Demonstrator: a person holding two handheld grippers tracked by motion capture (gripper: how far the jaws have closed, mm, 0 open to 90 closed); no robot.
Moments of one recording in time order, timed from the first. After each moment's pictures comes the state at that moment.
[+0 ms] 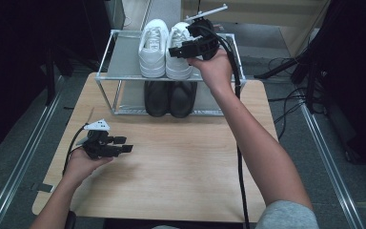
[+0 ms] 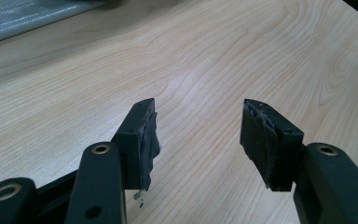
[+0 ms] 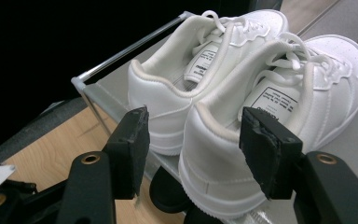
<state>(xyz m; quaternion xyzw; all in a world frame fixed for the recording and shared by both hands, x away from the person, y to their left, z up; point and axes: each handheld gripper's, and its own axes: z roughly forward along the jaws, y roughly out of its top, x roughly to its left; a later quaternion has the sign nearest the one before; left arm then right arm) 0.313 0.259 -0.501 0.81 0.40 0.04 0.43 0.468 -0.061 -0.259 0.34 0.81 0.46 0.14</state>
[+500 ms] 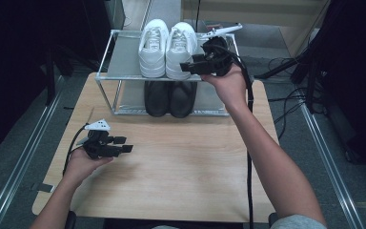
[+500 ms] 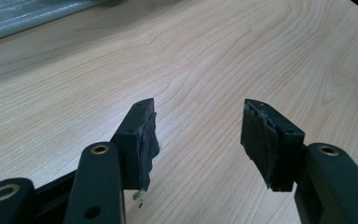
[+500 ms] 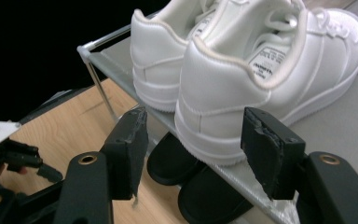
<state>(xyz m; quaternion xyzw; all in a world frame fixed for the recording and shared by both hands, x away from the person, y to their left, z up) 0.313 0.259 -0.502 0.81 0.40 0.04 0.43 0.446 -0.098 -0.286 0.31 0.82 0.47 0.14</state>
